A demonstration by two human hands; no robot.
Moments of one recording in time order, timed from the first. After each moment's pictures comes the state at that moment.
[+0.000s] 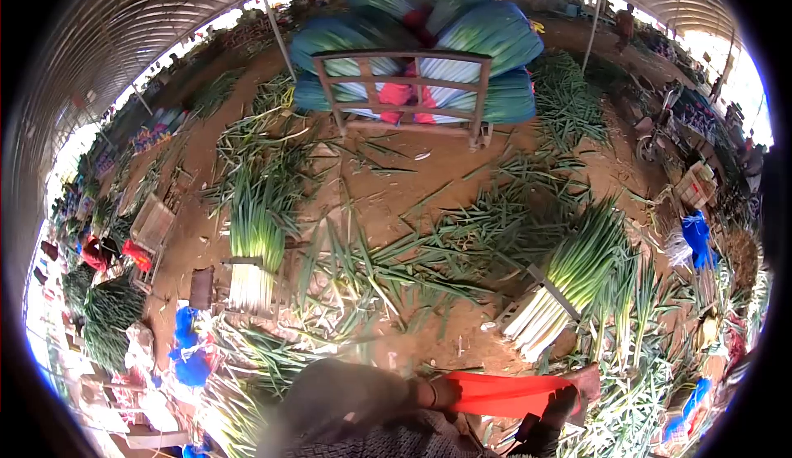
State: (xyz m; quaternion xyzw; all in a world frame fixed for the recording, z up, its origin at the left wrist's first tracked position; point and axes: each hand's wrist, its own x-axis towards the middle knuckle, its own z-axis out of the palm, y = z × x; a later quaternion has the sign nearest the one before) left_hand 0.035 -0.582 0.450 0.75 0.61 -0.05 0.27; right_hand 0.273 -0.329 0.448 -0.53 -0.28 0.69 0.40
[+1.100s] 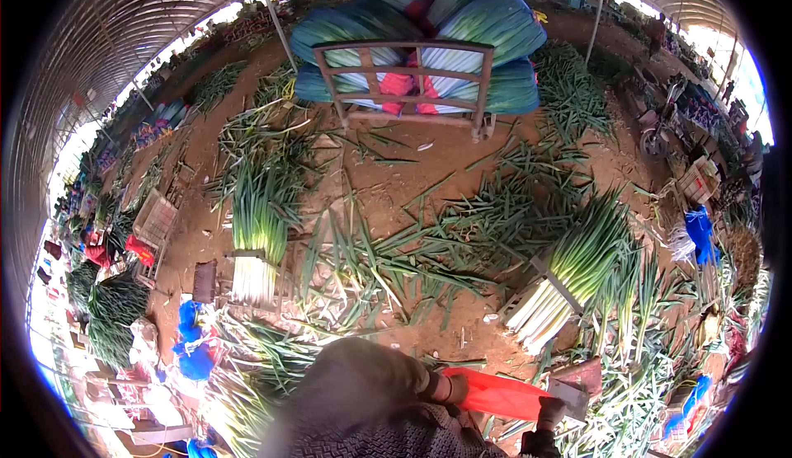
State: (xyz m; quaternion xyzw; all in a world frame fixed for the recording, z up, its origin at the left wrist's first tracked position) left_hand 0.062 -0.515 0.446 0.79 0.55 0.05 0.27; right_hand 0.340 -0.323 0.368 -0.51 -0.86 0.07 -0.04
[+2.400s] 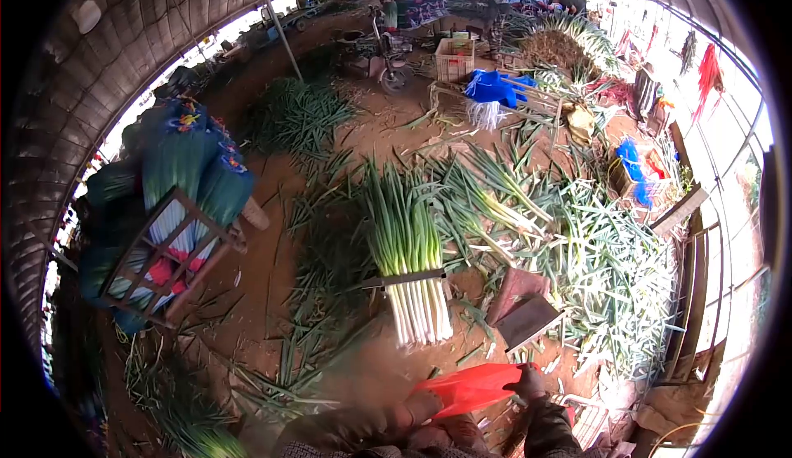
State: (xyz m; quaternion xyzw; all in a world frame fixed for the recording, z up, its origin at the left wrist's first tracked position) left_hand 0.125 -0.367 0.432 0.91 0.30 -0.12 0.27; right_hand 0.483 -0.329 0.355 -0.66 -0.68 0.29 0.13
